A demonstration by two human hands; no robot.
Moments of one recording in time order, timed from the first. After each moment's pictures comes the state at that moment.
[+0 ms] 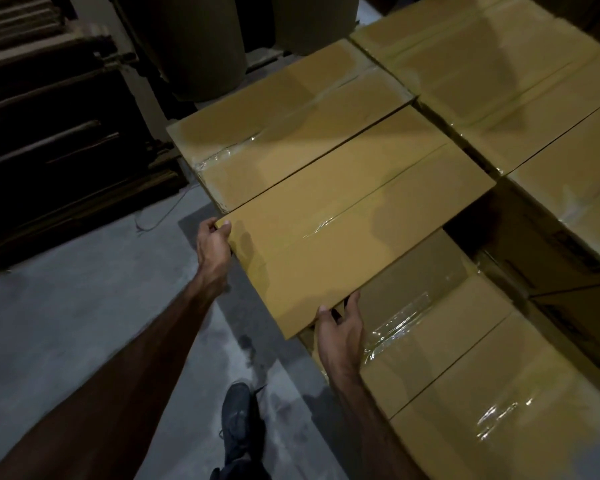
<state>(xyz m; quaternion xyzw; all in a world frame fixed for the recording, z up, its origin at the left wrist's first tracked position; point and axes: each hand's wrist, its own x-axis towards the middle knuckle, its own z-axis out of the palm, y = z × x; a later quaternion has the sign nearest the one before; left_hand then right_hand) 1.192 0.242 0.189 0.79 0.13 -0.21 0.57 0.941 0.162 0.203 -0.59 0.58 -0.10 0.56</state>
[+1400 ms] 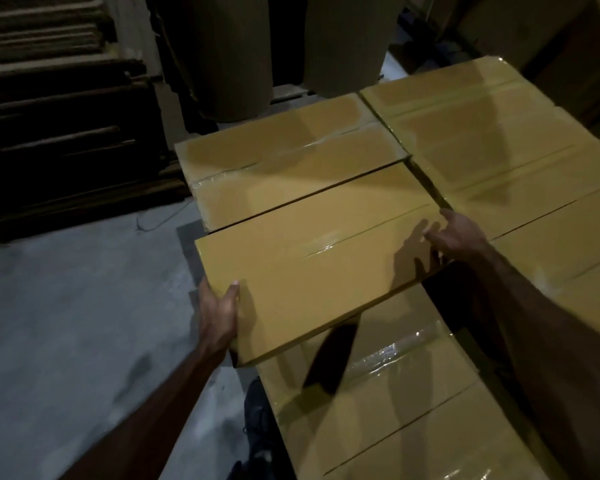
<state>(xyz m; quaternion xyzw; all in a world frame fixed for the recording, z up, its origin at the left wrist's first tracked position) 1.057 0.203 0.226 0.80 0.13 -0.14 0.57 0.988 -0.234 0.303 -0.89 0.34 0.10 0.29</state>
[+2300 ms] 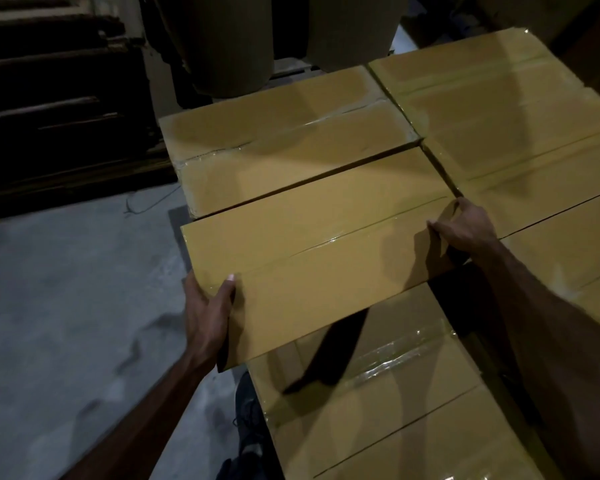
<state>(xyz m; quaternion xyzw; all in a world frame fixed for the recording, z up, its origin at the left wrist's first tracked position) 1.050 0.196 0.213 0.79 0.14 -0.12 0.59 1.009 -0.267 0.256 -0.86 0.41 0.07 0.28</state>
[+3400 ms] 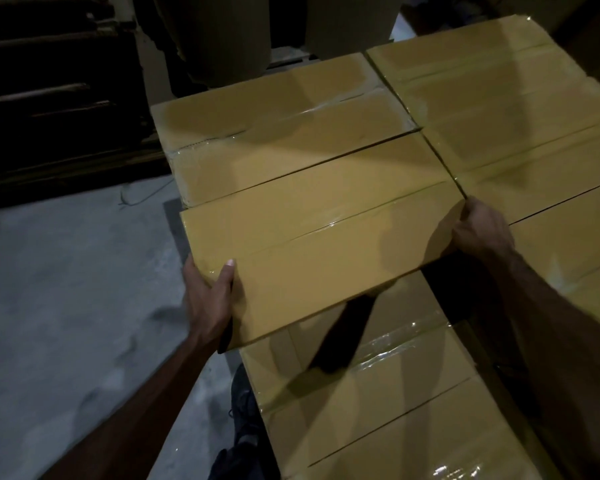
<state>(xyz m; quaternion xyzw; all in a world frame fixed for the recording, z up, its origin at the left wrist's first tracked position) 1.053 0.176 0.204 0.81 0.18 -0.10 0.55 0.978 -0.268 0.259 -0.90 0.39 0.05 0.18</state>
